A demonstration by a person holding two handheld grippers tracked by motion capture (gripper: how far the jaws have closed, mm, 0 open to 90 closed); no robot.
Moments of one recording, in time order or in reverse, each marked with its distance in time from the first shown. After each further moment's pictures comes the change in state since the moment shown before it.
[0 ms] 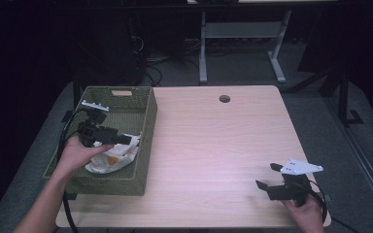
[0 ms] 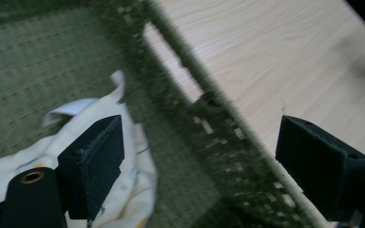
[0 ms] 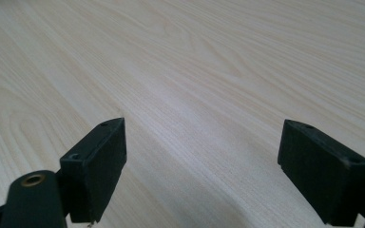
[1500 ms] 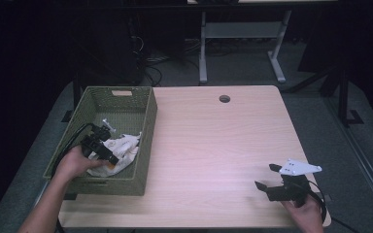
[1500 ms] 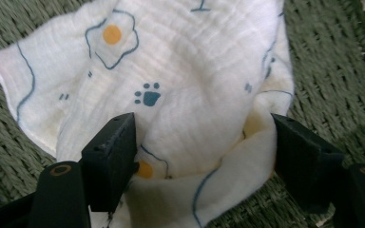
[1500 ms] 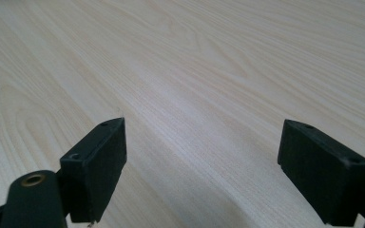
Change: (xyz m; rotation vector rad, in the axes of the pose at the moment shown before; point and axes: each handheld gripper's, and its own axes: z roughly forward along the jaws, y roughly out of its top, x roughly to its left) left arm 0.037 -0.034 0.053 0.452 0.255 0.004; right arm 0.002 0.001 0.001 0.006 0.010 -0.015
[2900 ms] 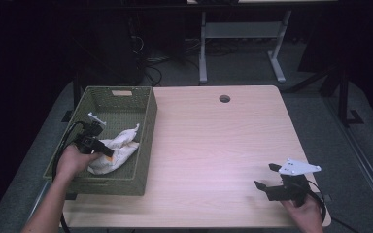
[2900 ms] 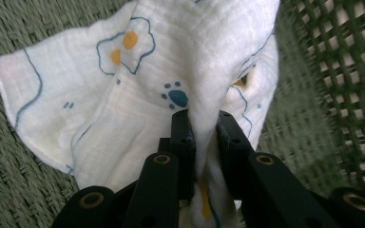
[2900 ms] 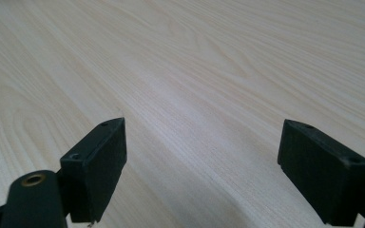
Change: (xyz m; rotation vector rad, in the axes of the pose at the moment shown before) left arm 0.022 -0.008 -0.016 -0.166 -0.156 -0.164; right arm 0.001 0.000 0.002 0.005 -0.007 0.007
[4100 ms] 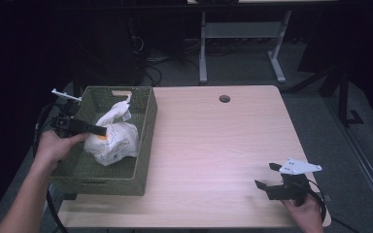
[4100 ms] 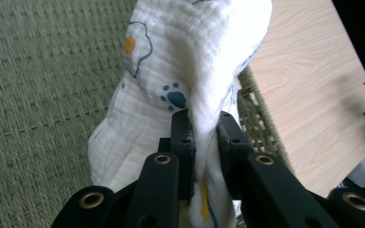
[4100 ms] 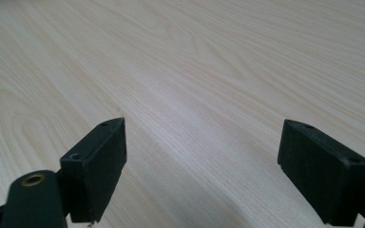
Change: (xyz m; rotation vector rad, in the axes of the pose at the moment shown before) left arm -0.012 0.012 -0.091 -0.246 -0.199 -0.065; right arm -0.002 0.001 0.000 -0.011 0.000 0.002
